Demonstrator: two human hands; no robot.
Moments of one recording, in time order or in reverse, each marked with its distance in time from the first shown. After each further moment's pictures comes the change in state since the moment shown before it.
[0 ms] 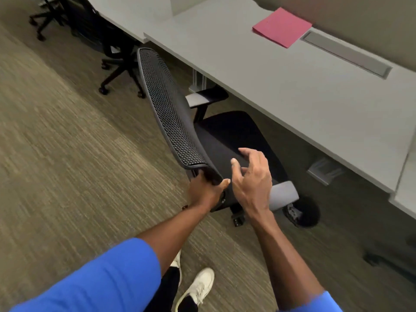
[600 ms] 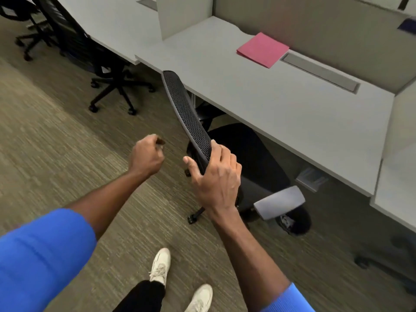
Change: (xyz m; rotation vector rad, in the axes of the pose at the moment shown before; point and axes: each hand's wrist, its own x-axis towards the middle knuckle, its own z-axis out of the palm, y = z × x) left_hand 0.113 0.001 -0.162 0.305 0.253 0.378; right_hand 0.003 -0.110 0.010 -0.334 0.048 -0.123
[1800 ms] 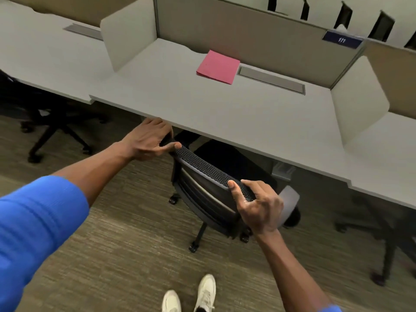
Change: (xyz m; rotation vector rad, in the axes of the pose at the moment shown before) left_hand 0.266 0.011 -0.042 0.384 -0.365 1.038; right_hand 0.046 0.017 0.042 -0.125 0.326 0.205
